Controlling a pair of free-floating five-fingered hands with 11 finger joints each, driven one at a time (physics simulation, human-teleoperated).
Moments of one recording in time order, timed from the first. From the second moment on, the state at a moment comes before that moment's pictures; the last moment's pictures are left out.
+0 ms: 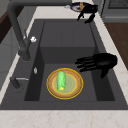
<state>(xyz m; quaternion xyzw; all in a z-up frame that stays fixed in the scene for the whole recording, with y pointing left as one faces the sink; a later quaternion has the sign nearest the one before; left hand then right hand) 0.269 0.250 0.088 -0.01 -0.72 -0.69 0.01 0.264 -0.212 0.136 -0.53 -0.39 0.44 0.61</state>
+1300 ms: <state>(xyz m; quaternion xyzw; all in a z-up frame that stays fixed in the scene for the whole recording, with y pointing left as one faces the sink) 0.267 0.262 0.112 -0.04 -0.72 -0.69 0.04 0.264 -0.212 0.136 -0.53 -0.39 0.44 0.61</state>
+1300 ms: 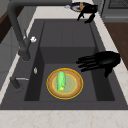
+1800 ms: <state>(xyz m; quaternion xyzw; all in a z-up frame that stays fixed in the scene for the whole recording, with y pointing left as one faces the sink) 0.266 0.290 0.116 -0.07 -0.72 -0.69 0.06 0.264 -0.212 0.136 -0.53 -0.39 0.44 0.61</state>
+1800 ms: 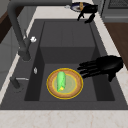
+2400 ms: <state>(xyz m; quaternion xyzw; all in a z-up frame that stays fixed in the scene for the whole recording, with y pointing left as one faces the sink) 0.293 0.288 0.116 -0.08 -0.72 -0.69 0.08 0.264 -0.212 0.136 -0.53 -0.39 0.44 0.61</state>
